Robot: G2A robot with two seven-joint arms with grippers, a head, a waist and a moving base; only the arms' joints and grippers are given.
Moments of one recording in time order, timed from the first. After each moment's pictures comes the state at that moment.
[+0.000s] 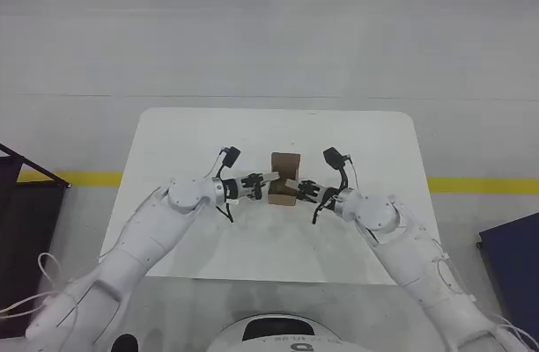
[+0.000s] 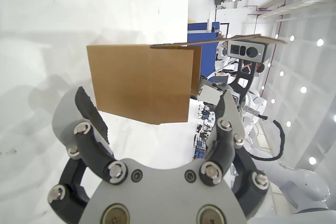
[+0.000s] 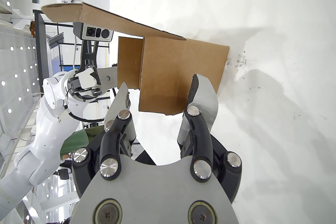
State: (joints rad) left arm 0.96 -1.18 -0.80 -1.01 -0.27 -0.26 -0.77; right arm -1.25 -1.18 1.04 -1.47 -0.13 0.07 0.61
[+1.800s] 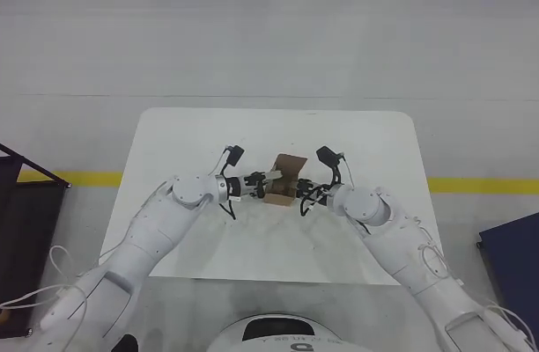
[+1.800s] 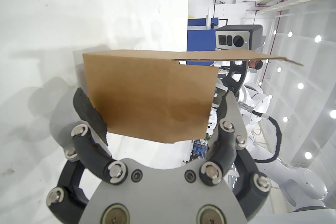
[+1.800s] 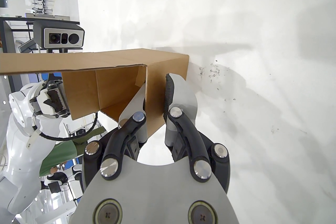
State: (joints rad) left arm 0.92 -1.25 -0.82 -0.89 -0.26 -0.31 -0.82; right arm -1.15 -1.22 0.96 -1.35 -0.20 0.19 0.60
